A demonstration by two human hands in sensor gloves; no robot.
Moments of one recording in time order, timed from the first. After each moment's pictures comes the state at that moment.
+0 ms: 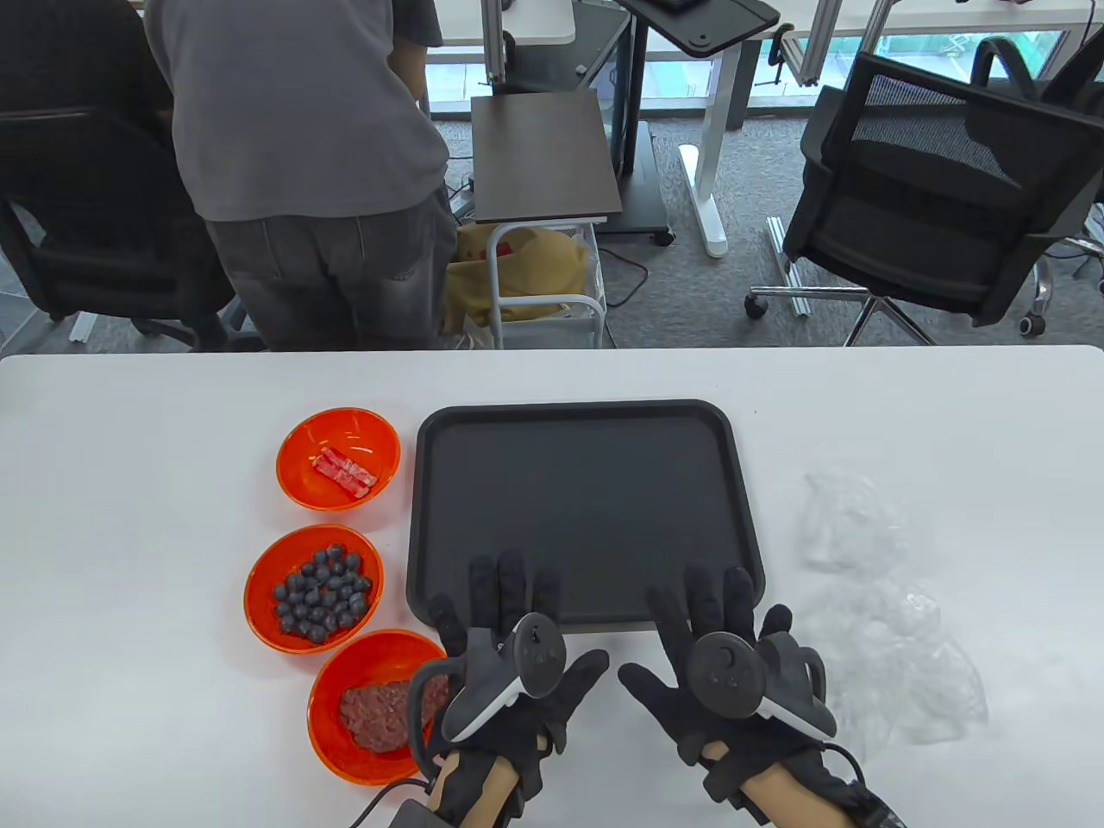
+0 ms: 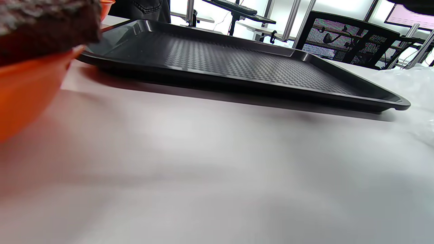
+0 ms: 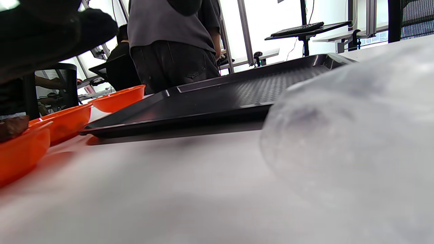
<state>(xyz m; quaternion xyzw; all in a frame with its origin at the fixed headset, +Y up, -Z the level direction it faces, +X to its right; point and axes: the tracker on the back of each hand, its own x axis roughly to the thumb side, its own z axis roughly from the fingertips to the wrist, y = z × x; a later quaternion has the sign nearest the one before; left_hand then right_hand) -0.080 -0.713 -0.239 -0.15 -0.04 0.07 0.99 0.152 -0.720 -0.237 0.16 0.07 0.98 0.13</state>
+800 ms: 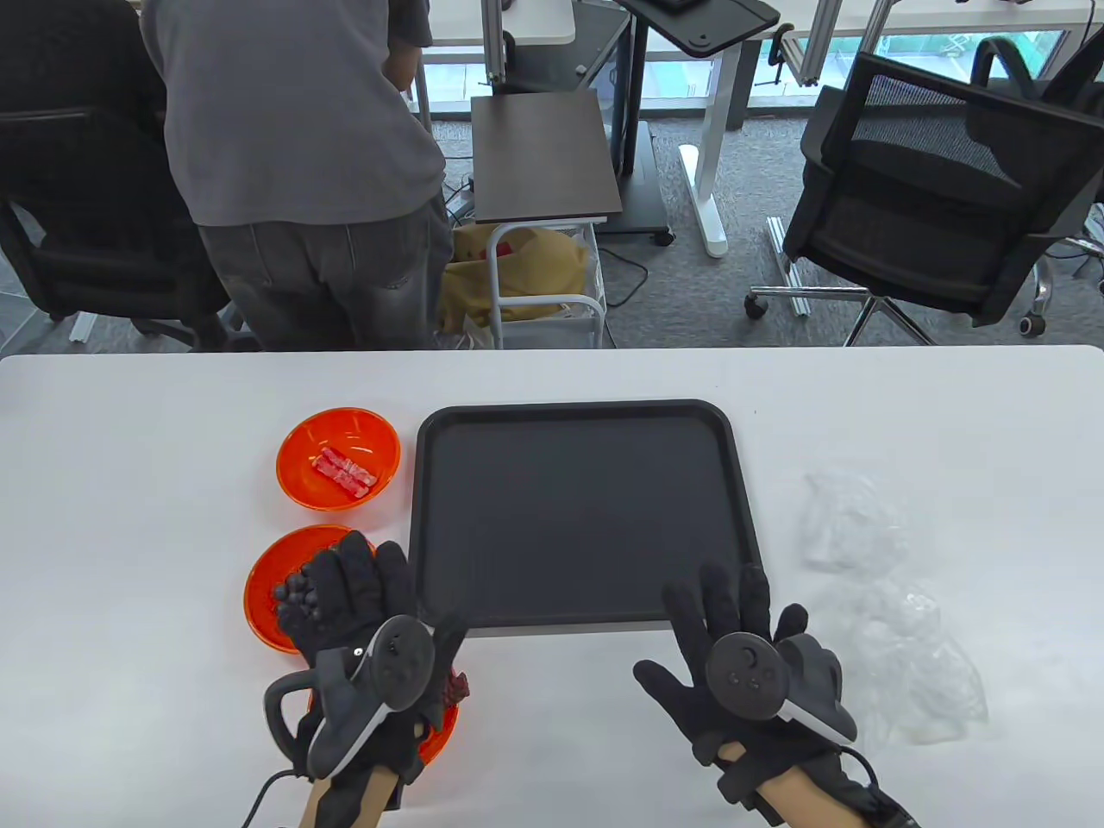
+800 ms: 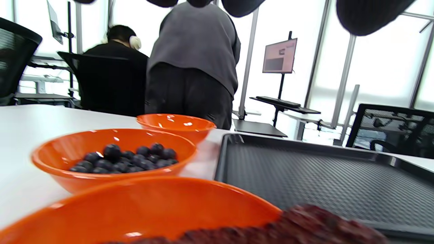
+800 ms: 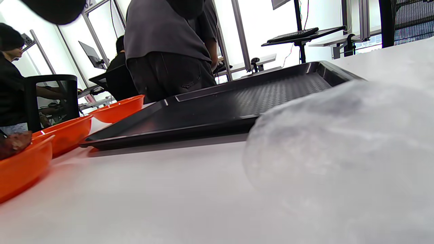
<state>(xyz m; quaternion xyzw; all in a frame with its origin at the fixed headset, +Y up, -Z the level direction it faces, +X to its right) -0.201 -0.649 -0.213 0.06 0.08 0.05 0.99 0.164 -0.713 -0.233 0.16 0.06 0.97 0.15</state>
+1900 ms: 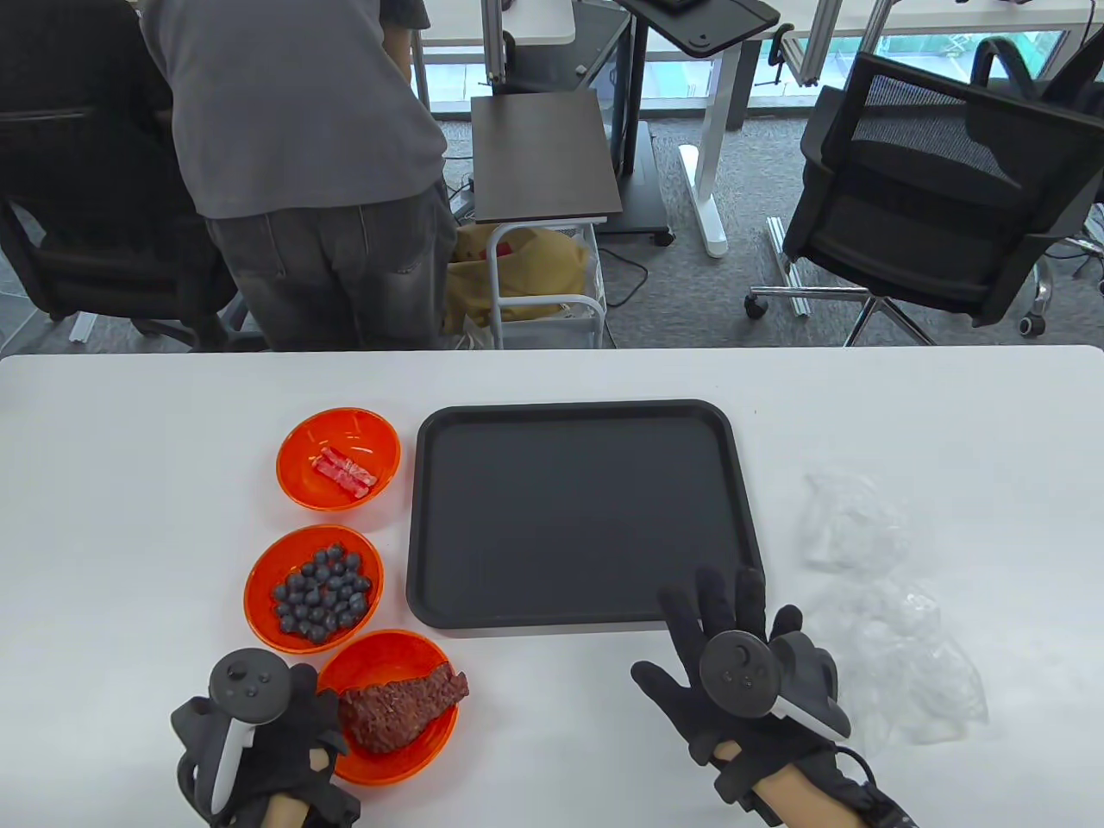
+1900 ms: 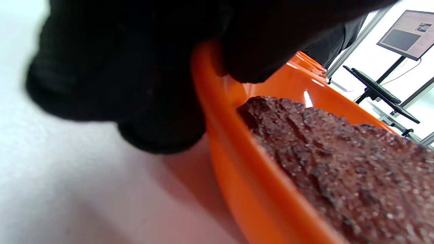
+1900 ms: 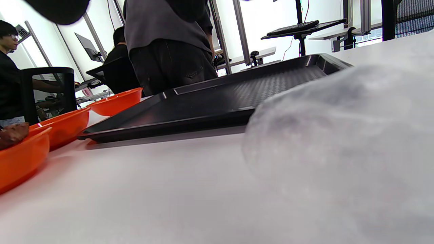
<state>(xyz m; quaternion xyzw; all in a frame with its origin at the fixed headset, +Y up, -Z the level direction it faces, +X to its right) -0.295 -0.739 -0.202 -0.11 0.23 0.26 0.93 0.162 -0.713 -0.234 0.16 0.07 0.97 0.14</state>
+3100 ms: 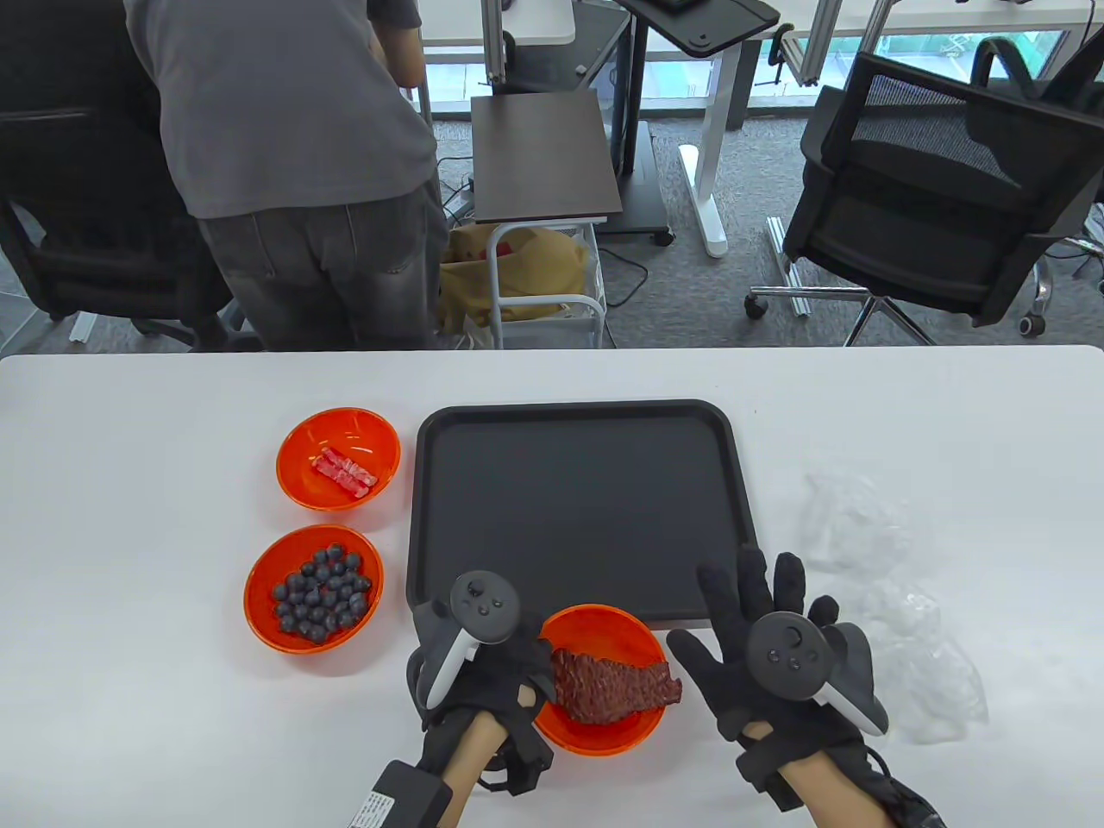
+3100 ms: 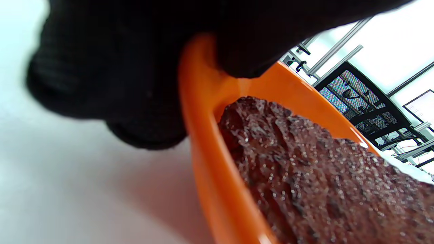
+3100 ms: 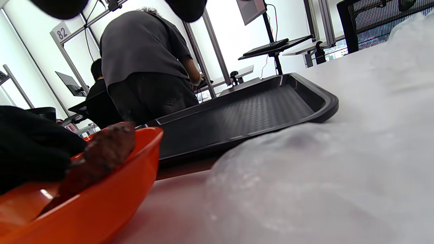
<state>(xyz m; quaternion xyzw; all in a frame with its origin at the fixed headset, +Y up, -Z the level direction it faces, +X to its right) -0.104 -0.738 -0.274 -0.18 0.04 0.29 0.94 0.193 -0.702 -0.241 0.11 0.04 0.97 0.20</state>
